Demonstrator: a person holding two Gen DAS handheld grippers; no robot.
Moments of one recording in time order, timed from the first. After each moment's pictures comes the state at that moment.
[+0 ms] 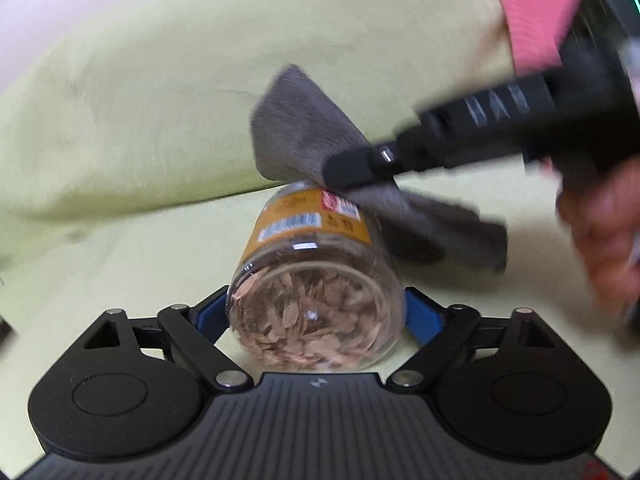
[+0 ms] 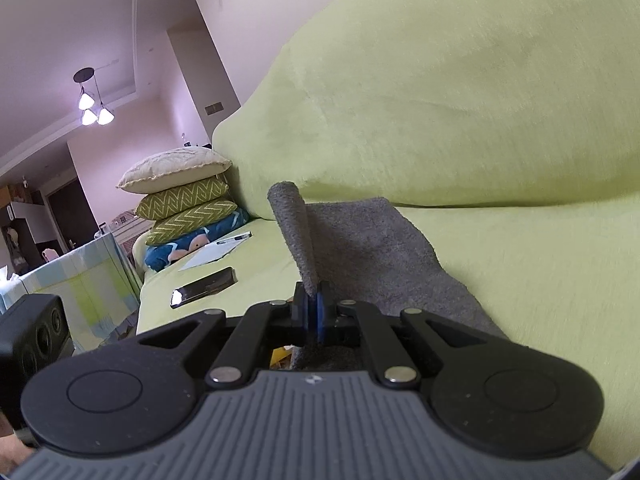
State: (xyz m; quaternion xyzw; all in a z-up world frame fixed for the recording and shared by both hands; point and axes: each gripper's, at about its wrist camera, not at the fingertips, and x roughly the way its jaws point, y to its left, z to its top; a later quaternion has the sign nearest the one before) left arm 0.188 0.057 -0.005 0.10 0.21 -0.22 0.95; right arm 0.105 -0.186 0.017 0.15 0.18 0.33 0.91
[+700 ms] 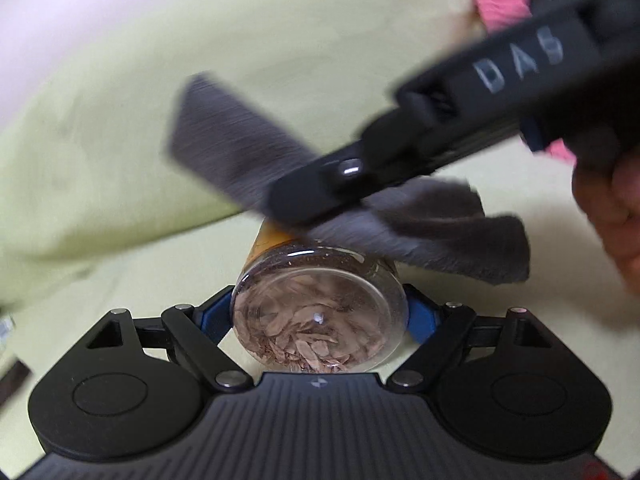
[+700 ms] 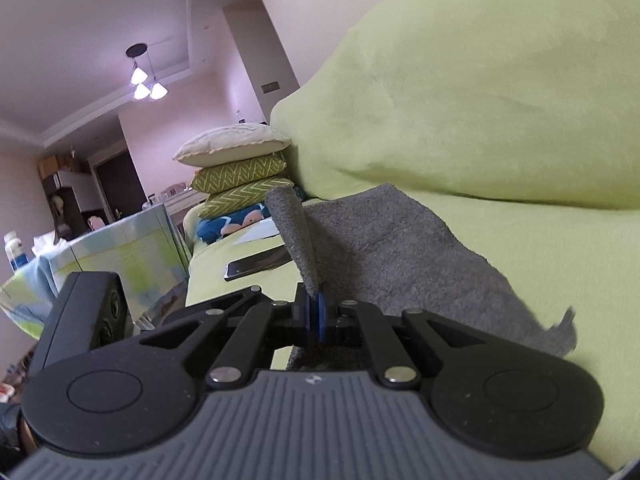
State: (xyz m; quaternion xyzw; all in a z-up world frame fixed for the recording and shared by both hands) left arm 0.164 0.045 -0.016 0.22 0.17 -0.22 0.94; right arm 0.087 -0.176 0.023 0.12 0.18 0.41 0.89
